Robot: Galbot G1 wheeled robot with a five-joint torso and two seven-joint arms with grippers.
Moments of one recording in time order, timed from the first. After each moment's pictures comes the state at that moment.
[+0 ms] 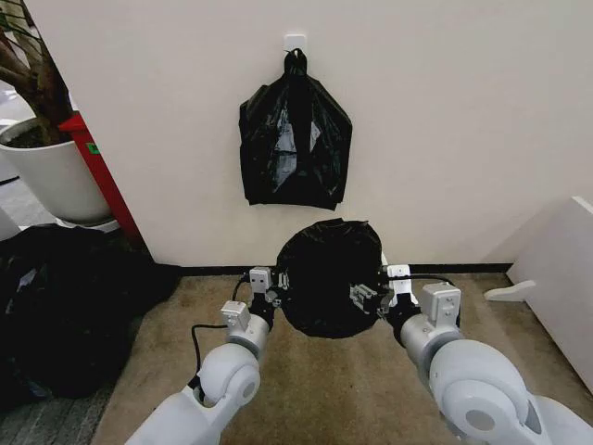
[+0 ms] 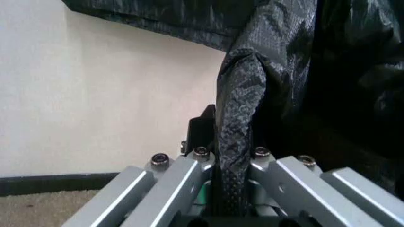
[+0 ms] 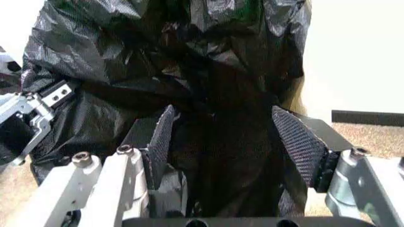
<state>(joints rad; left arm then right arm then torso) 1.11 -1.14 0.04 -1.95 -0.60 0.04 -0.34 -1.09 0.81 0.05 2.43 1.11 -0.57 0.87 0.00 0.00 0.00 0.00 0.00</state>
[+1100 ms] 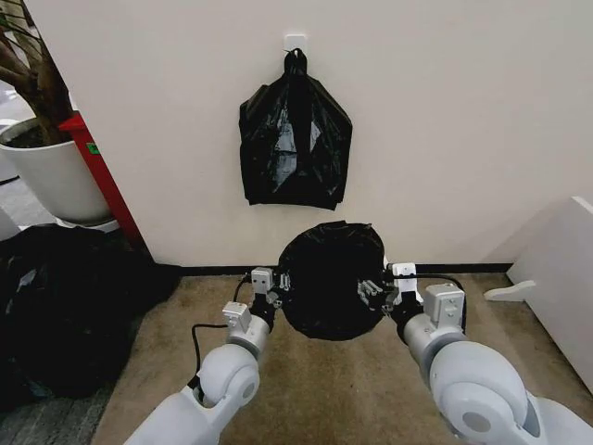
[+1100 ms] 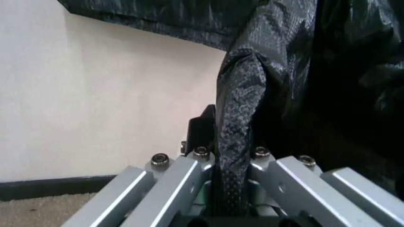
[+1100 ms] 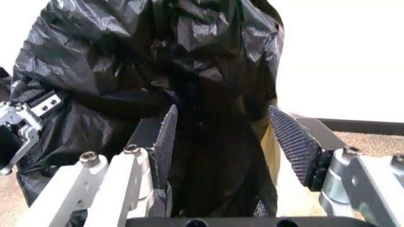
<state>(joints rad) 1.11 -1.13 0.04 -1.94 -0.59 0.03 -0.33 -1.11 0.80 0.06 2.44 1.05 -0.56 0.88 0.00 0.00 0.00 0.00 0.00</state>
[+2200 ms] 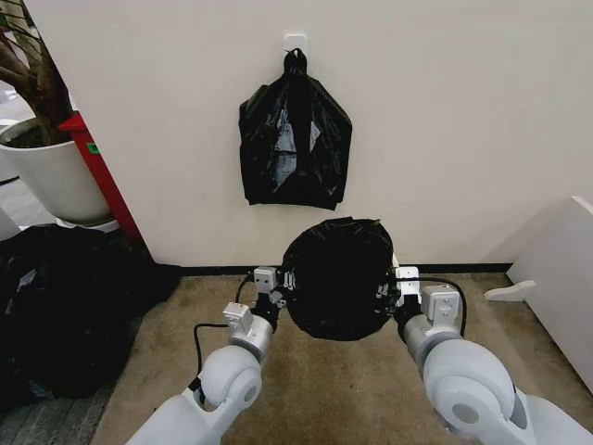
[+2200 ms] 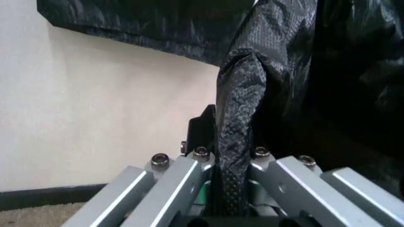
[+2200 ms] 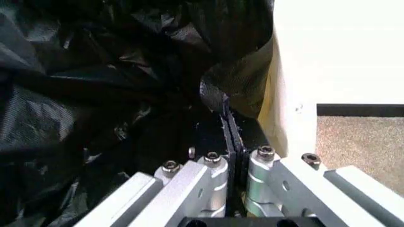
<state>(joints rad) 1.11 -1.14 0.05 -1.97 -0.59 0.02 -0.31 -1.11 0.82 0.05 2.40 1.06 -0.56 0.95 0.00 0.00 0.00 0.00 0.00</state>
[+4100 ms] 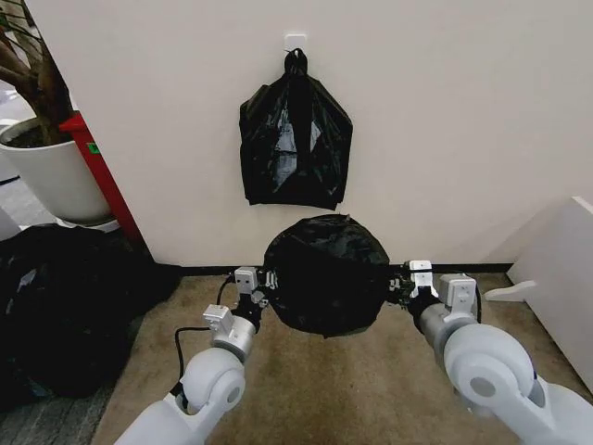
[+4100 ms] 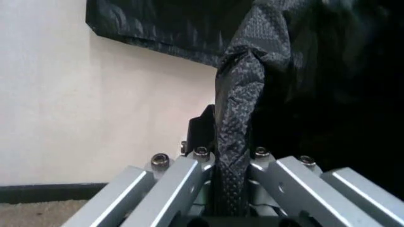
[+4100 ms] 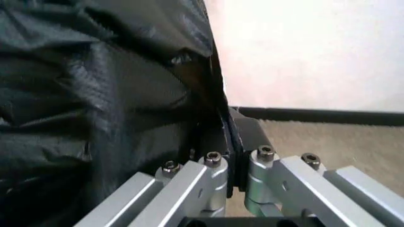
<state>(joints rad) 1.17 -1.10 -0.04 -2.00 -0.62 0.00 -0.31 -1.15 0.77 0.19 2.33 1.13 -0.57 0.79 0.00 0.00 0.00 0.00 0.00</state>
